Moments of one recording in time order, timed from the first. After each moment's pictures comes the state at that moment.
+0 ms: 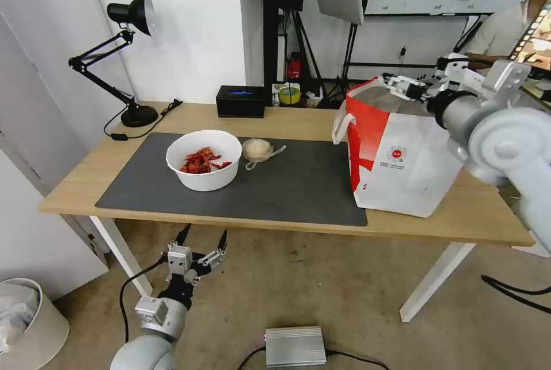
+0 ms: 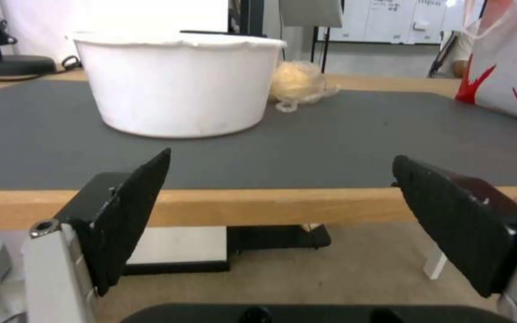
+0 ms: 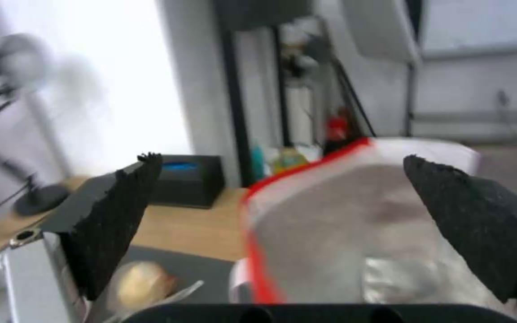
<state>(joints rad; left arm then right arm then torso) 1.58 -1.15 -0.38 -2.03 -0.32 -0.16 -0.10 -0.58 0.61 0.20 2.05 1.26 -0.41 0.40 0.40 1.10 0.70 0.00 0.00</state>
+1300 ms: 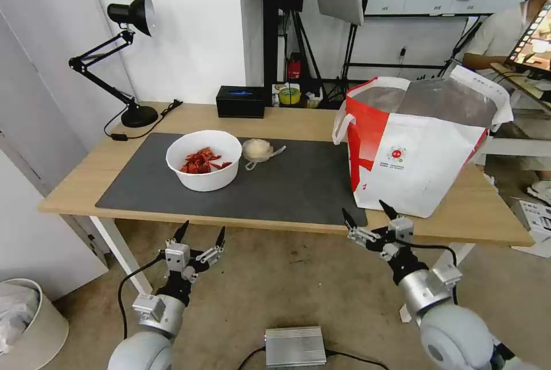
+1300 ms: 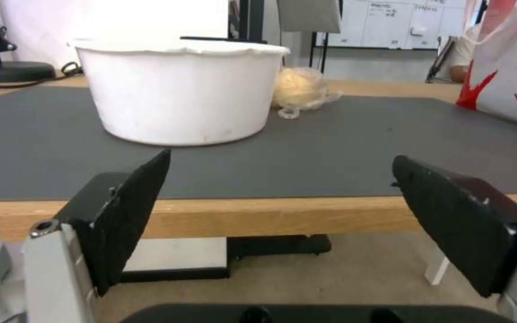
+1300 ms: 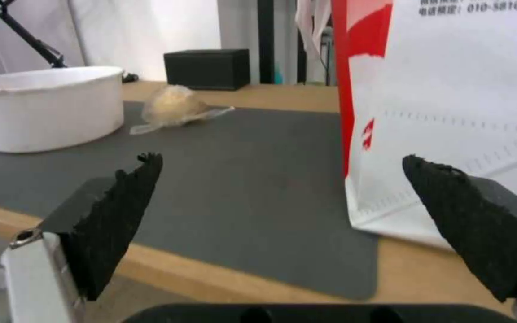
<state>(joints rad) 1.56 -1.14 -0.39 -2.01 -0.34 -0.17 -0.08 -1.52 0.83 0.30 2.12 0.57 0.13 0.23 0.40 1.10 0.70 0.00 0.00</state>
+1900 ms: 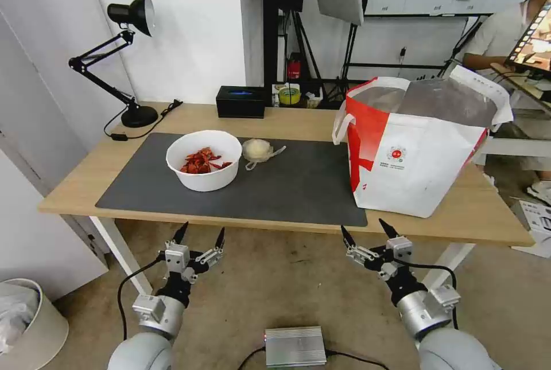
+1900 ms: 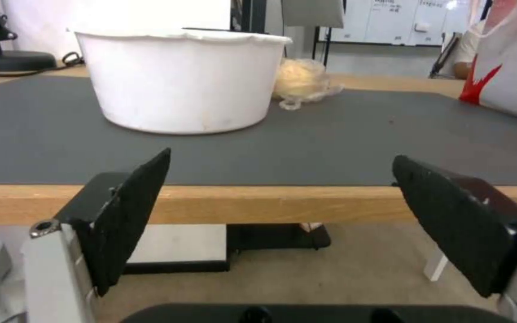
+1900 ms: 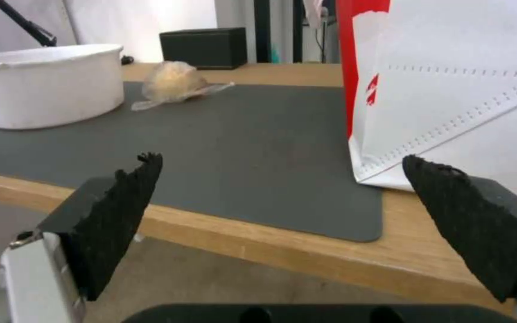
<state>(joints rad) 1.56 -1.15 -0.38 -2.01 -0.33 -0.16 -0.09 -1.58 0.85 0.30 2.14 0.54 0.12 0.26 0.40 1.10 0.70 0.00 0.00</state>
